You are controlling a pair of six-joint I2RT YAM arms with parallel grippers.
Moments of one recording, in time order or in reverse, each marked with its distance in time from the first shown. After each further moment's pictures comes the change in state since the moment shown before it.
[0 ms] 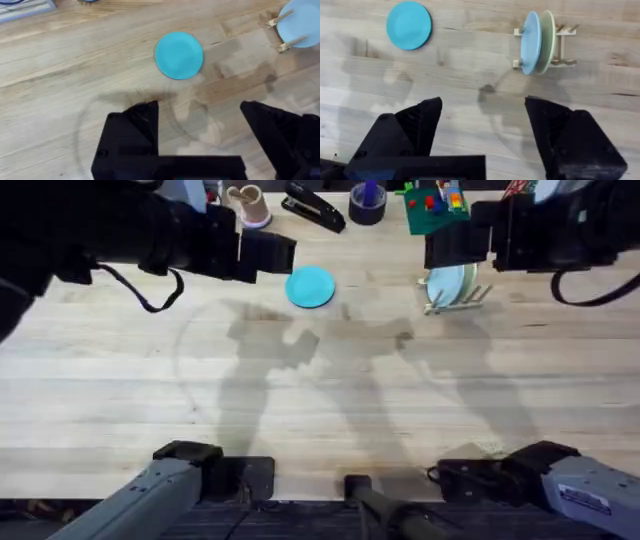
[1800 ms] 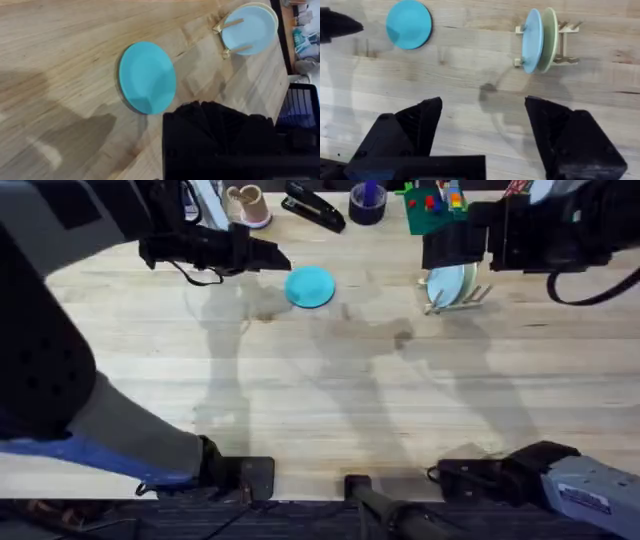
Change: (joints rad) left arm 0.250 0.649 0.000 0.249 0.732 0.184; right arm 0.000 0.011 0.000 0.000 -0.007 0.014
